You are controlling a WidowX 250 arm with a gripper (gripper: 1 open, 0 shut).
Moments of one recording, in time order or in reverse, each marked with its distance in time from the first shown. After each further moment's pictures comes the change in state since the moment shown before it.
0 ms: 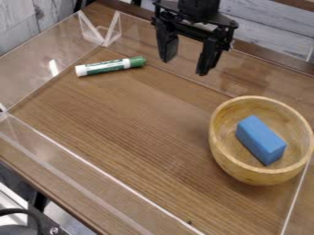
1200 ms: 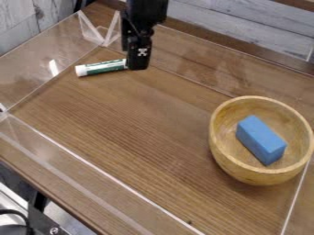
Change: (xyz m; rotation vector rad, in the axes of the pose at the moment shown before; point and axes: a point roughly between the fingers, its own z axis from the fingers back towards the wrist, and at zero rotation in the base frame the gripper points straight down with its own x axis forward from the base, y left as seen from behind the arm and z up) arm 0.013 0.099 -0.034 0.090 0.030 -0.723
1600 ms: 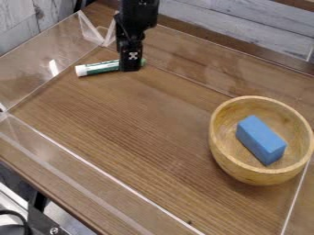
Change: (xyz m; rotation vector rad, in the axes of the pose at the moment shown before) arm -0.007 0.020 -0.016 0.039 -0.015 -0.022
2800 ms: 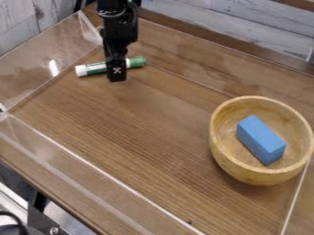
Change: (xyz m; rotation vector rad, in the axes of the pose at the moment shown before) arm -0.016 0.023 -0.033 0.073 -0.078 0.004
